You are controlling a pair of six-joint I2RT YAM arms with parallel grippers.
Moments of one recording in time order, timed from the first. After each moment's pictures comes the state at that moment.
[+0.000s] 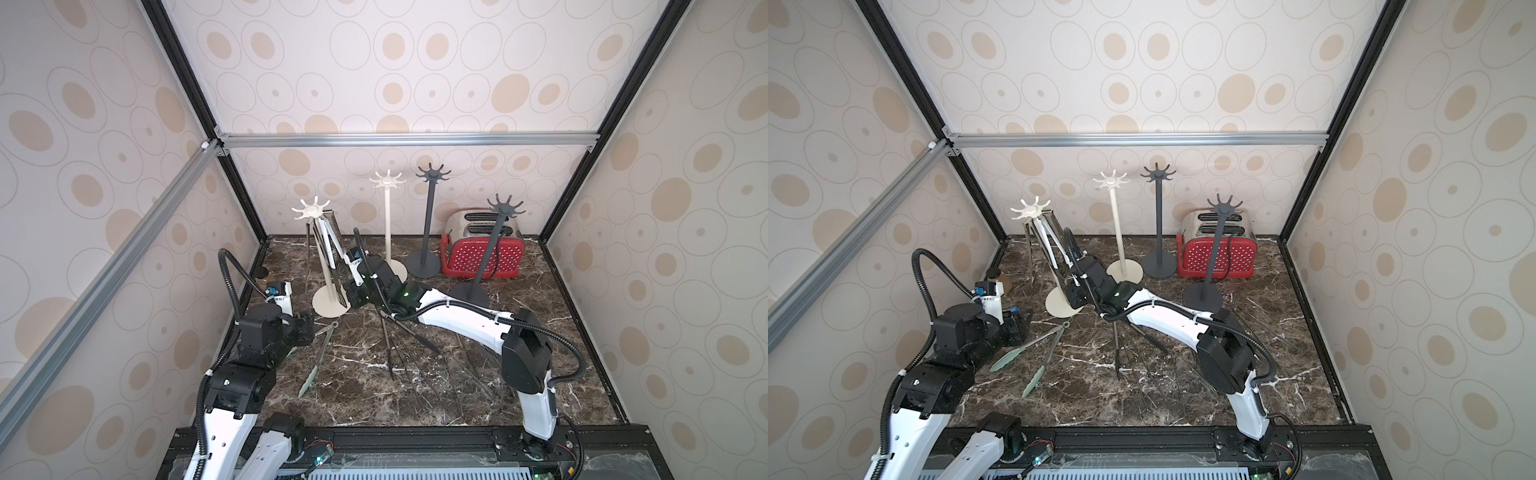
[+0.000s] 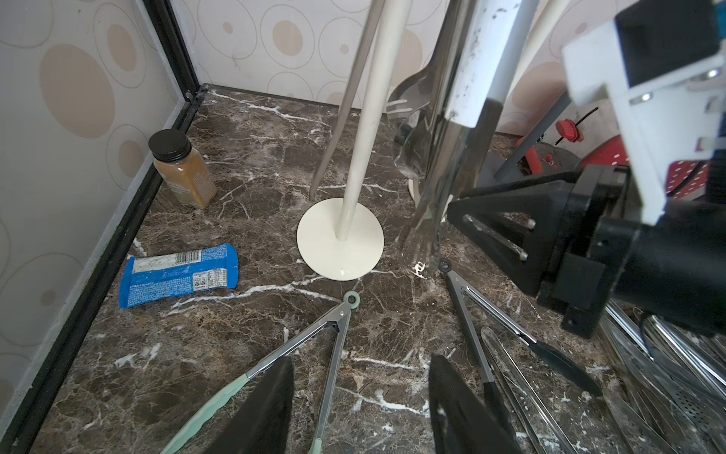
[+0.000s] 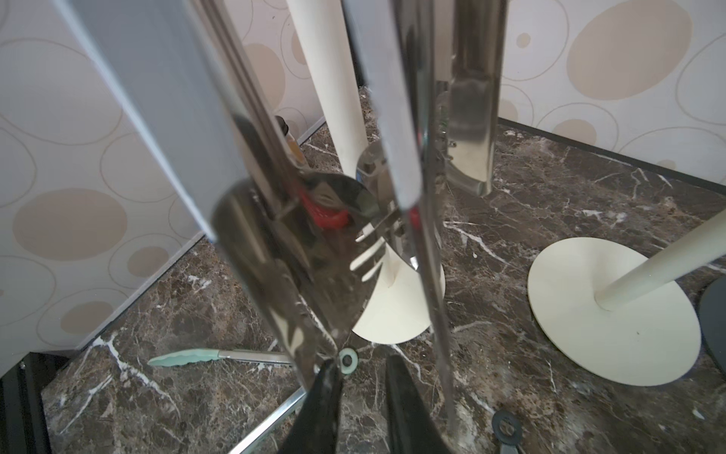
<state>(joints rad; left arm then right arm) -0.19 0.64 0.87 -0.78 -0.08 -0.24 0.96 2.01 1.73 -0.23 0.11 0.30</state>
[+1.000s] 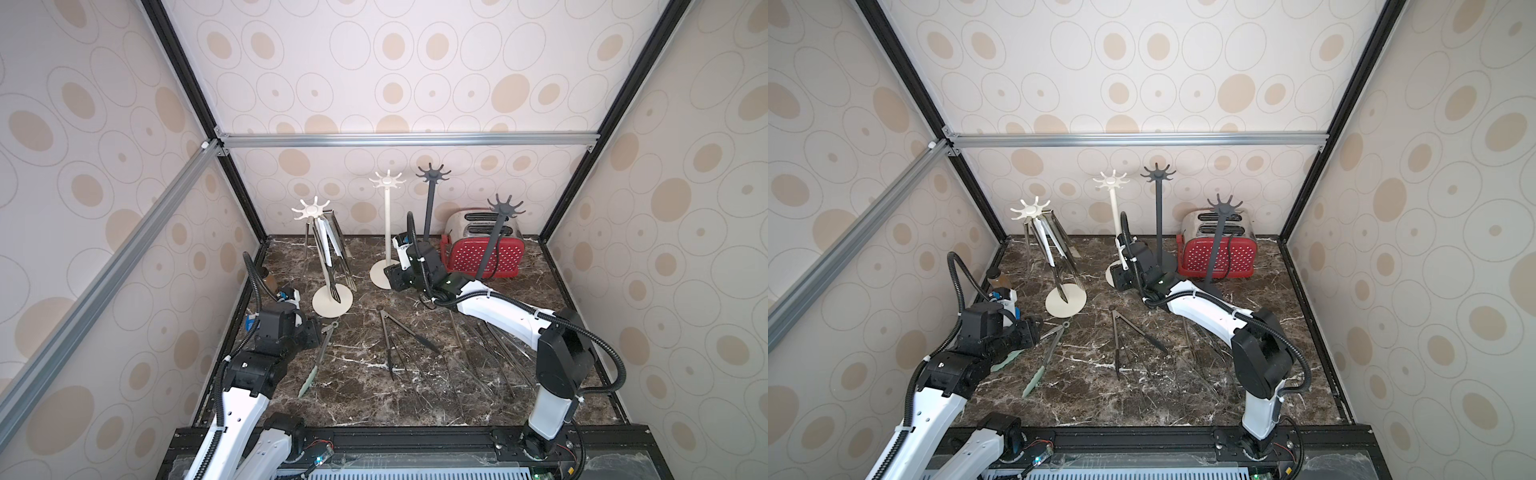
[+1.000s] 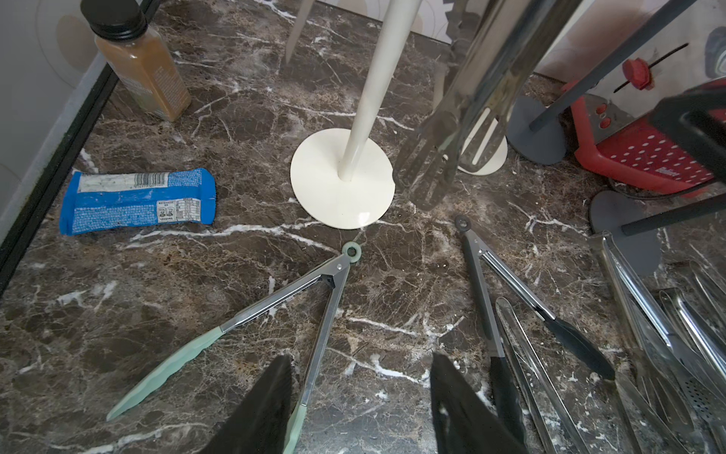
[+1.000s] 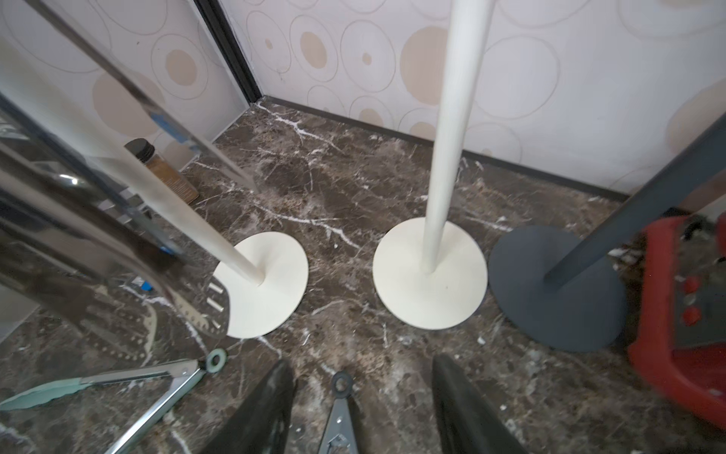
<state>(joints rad) -0.19 0.72 0.77 -0.76 -0.06 -0.37 0.72 1.82 1.49 -0.16 0.10 0.21</state>
